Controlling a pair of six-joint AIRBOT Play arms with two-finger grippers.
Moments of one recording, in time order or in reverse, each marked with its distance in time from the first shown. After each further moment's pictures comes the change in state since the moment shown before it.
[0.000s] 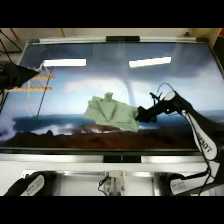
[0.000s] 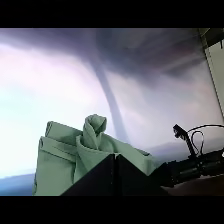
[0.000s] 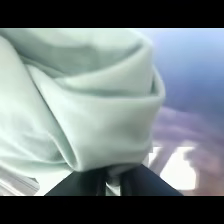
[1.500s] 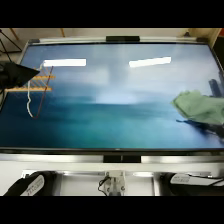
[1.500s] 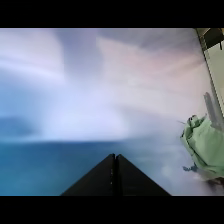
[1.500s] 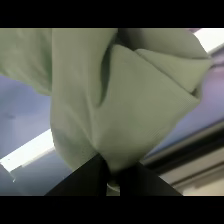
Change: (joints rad) left arm -0.011 0.000 0.000 0.000 0.019 0.009; right arm -0.802 0.120 0.607 -0.543 0.519 0.106
